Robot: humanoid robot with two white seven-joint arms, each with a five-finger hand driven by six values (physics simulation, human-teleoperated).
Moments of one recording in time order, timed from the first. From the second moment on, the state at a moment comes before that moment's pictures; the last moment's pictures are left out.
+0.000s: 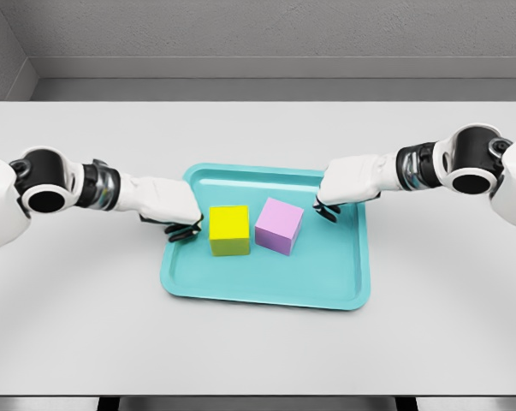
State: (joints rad) left arm -0.91 0.68 -1.09 -1.39 -0.43 -0.61 -0.61; right arm -0.98 -0.68 1.08 -1.40 0.53 -0.61 0.61
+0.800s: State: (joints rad) left arm -0.95 0.61 -1.09 -1.33 -0.43 -0.61 -0.61; right arm -0.99 -0.65 1.08 -1.40 0.53 -0.61 0.61
